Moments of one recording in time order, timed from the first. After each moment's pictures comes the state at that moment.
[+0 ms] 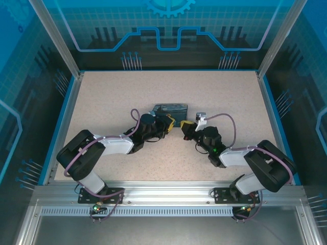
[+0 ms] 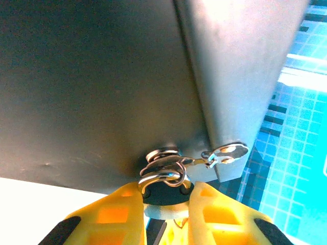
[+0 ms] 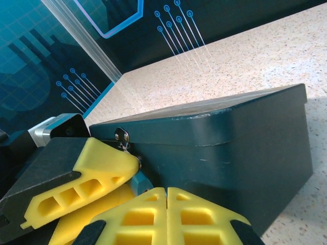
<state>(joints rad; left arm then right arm) -0.67 1.62 0.68 0.59 0.13 -1.68 0.62 1.45 0.33 0.95 0.00 0.56</state>
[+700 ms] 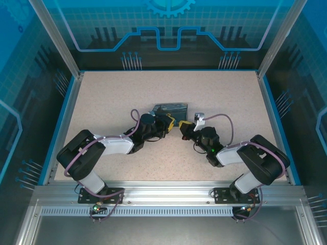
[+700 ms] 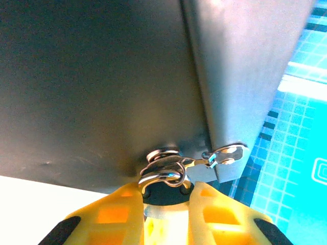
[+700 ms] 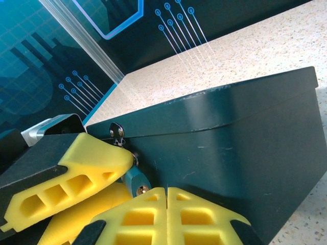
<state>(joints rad) -0.67 1.62 0.68 0.60 0.12 -1.71 0.62 1.54 0.33 1.05 0.00 0.59</state>
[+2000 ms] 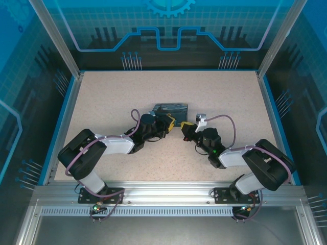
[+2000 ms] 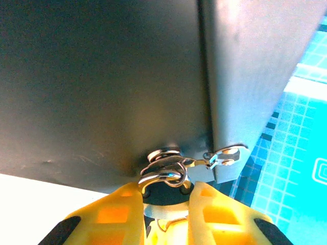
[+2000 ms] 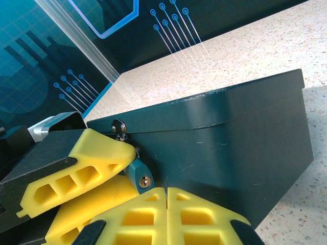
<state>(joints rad) -0.67 1.64 0.68 0.62 0.12 -1.71 0.63 1.46 0.31 0.98 0.02 0.59</state>
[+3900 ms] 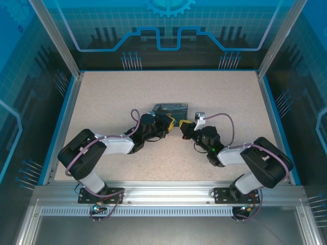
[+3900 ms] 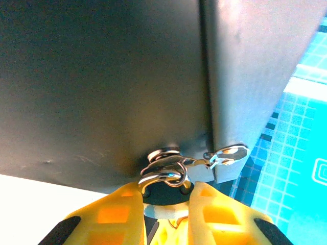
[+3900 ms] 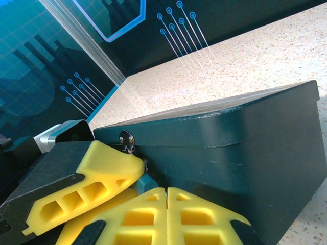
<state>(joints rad) -0.67 1.64 0.68 0.62 0.12 -1.71 0.62 1.49 0.34 1.00 -0.01 0.59</state>
